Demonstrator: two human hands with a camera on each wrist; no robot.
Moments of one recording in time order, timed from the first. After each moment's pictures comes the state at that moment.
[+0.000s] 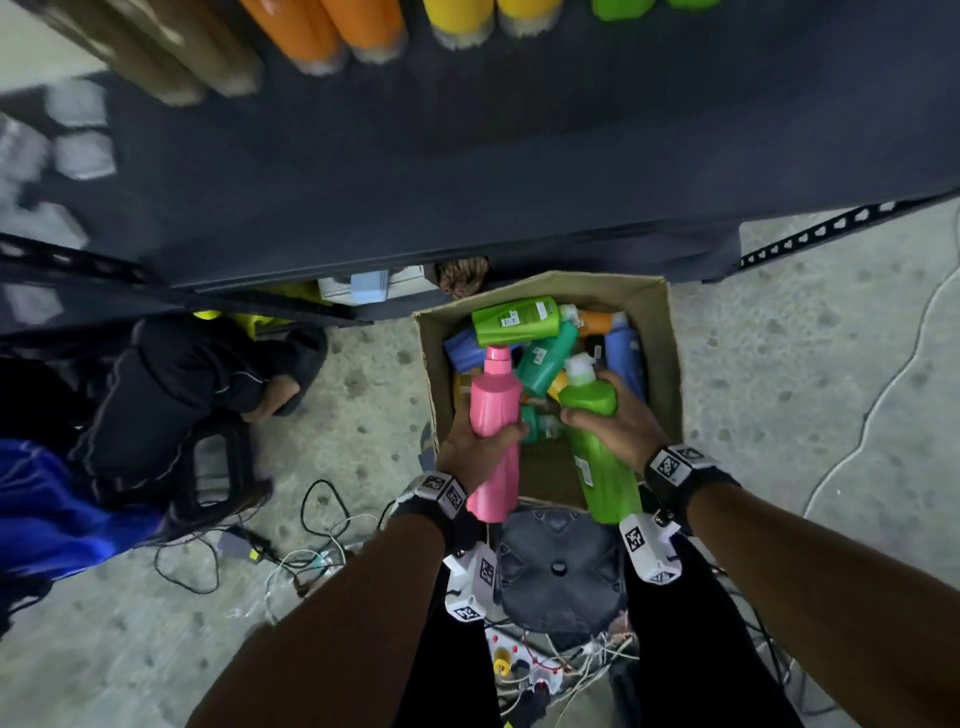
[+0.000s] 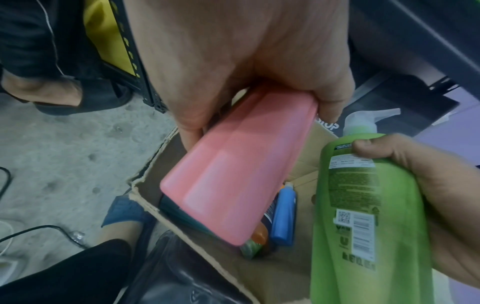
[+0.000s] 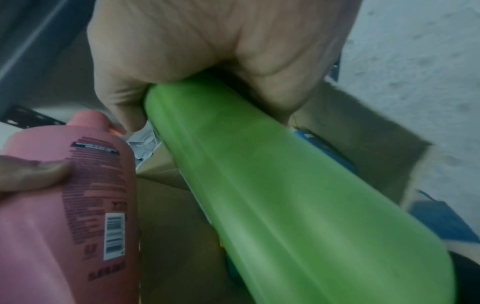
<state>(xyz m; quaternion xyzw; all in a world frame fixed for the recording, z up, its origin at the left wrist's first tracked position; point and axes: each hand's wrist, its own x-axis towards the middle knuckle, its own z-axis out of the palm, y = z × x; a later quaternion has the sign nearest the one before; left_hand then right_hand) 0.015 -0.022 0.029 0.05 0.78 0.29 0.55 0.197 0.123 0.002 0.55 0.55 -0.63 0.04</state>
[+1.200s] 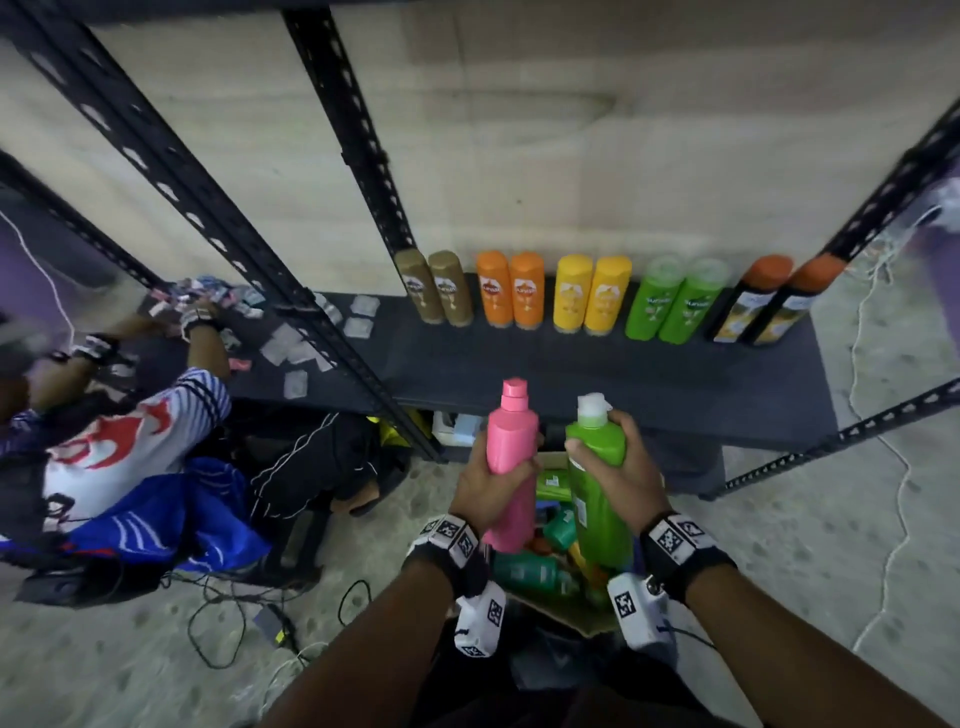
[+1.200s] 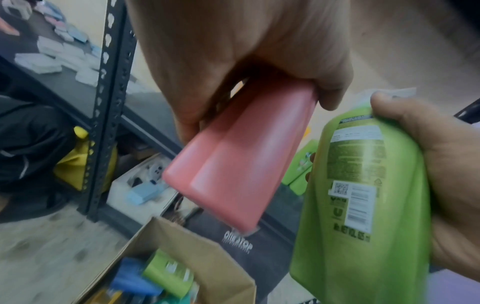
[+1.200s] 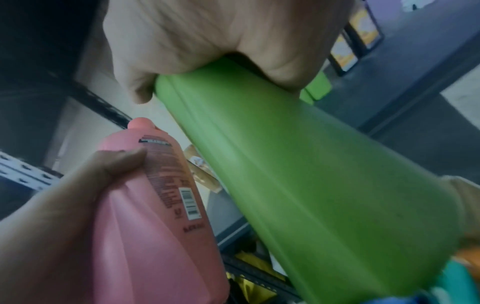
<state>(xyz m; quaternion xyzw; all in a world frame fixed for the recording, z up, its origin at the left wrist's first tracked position) -0.021 -0.034 0.343 0.15 0.77 0.48 0.39 0.125 0.115 0.355 0.41 0.68 -0.58 -0.20</state>
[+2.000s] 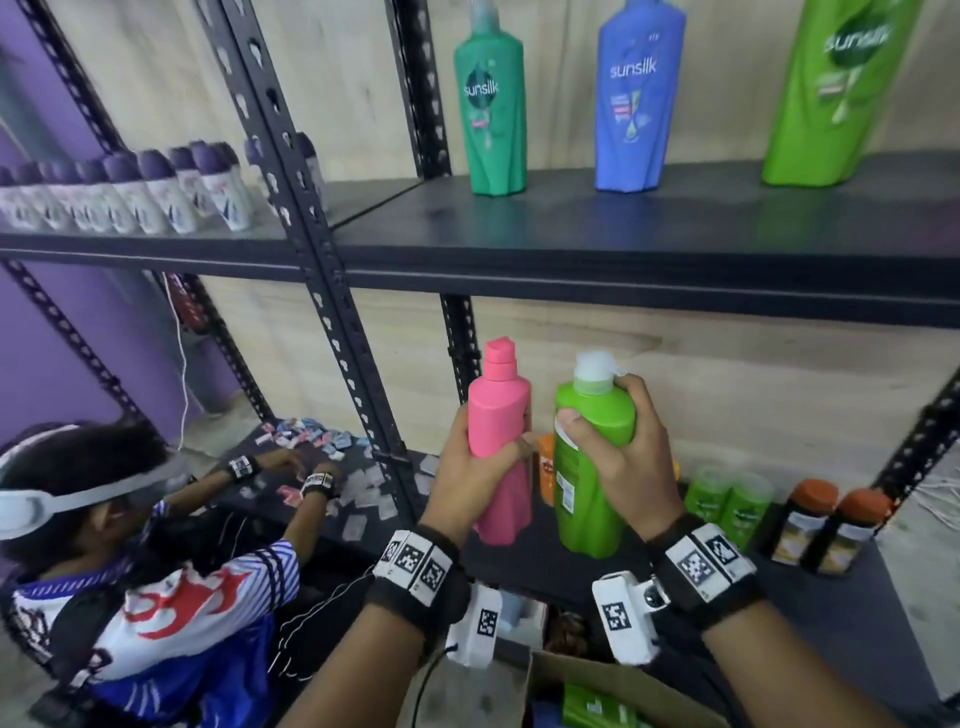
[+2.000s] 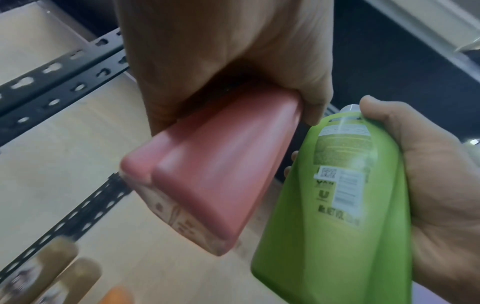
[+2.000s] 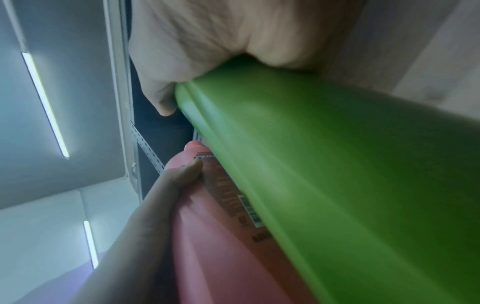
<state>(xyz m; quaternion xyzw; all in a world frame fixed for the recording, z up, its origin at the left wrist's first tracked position) -0.101 -0.017 0.592 0.26 0.67 0.68 0.14 0.008 0.138 0.603 0.09 0.70 -0.55 -0.44</state>
